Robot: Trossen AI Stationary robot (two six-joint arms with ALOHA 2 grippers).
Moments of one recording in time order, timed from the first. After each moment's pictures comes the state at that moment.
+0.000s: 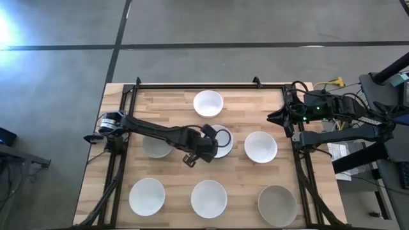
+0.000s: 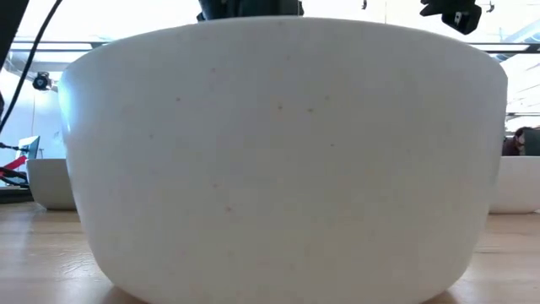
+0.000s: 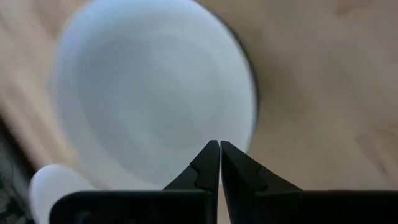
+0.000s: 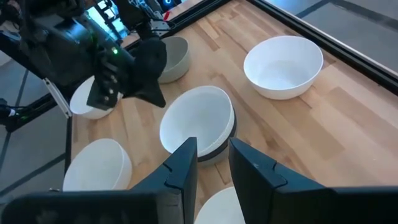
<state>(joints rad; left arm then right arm) -0.16 1.87 1.59 -0.89 -0.27 0.56 -0.10 0.71 1.06 -0.90 0.03 0.44</state>
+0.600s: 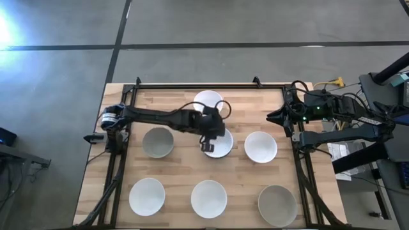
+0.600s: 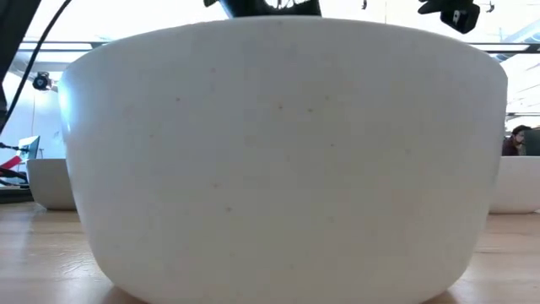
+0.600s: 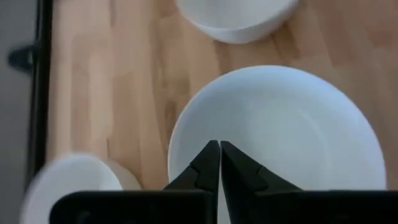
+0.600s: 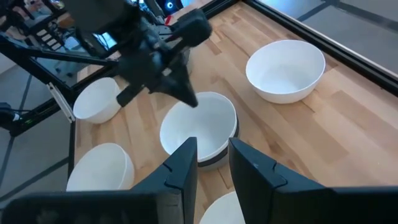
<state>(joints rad) 0.02 1.87 1.61 -0.63 -0.18 0.24 -0.10 0.71 1.06 -0.88 0.03 0.45</state>
